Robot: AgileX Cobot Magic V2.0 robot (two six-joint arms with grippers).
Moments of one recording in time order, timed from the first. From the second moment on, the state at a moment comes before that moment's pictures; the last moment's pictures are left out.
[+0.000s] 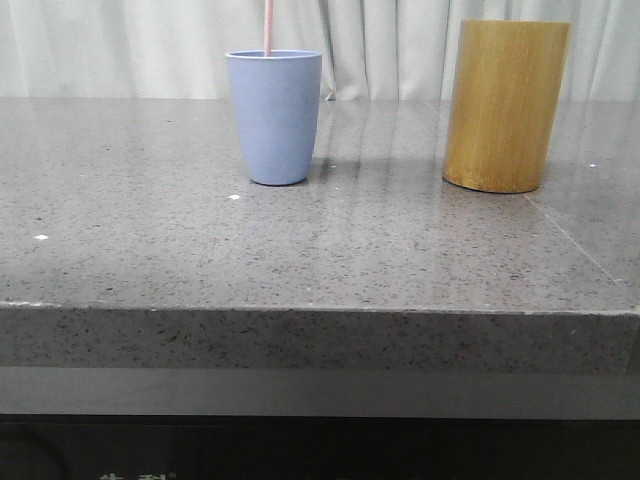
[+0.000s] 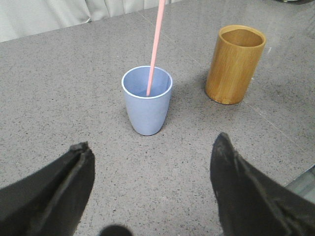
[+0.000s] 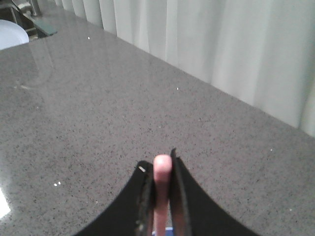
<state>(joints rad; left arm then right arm) -0.57 0.83 -1.02 -0.07 0.66 0.06 0.48 1.65 -1.73 0.62 0.50 -0.59</state>
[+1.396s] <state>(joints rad) -0.57 0.83 -1.02 -0.04 0.66 0.06 0.39 1.25 -1.58 0.09 1.03 -0.12</state>
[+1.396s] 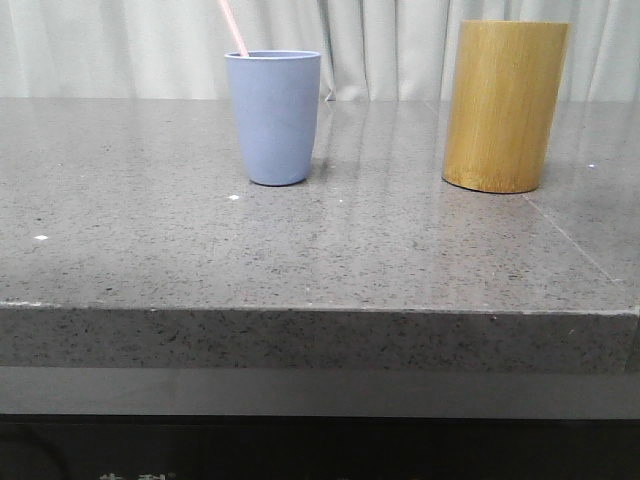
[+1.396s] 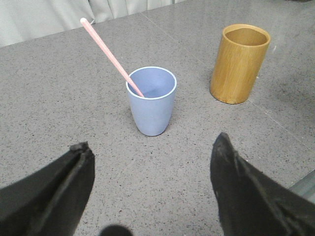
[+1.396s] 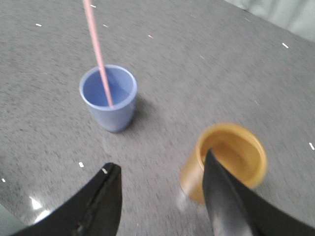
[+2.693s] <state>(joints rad) -0.57 0.83 -1.02 -0.04 0.66 0.06 0.39 0.55 -0.83 0.05 0.77 0.03</state>
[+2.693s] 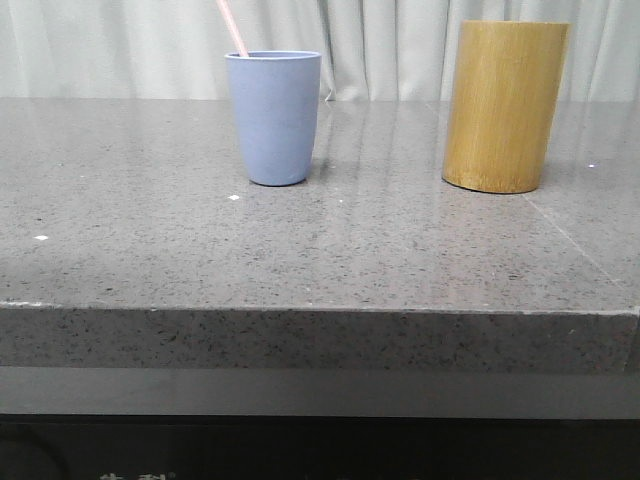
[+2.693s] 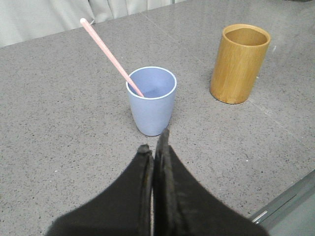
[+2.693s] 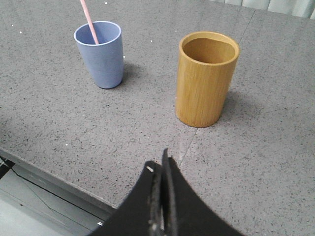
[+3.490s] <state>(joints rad) -0.31 0.49 -0.49 -0.04 0.26 0.06 0.39 0.55 -0.83 0.05 0.77 0.03</state>
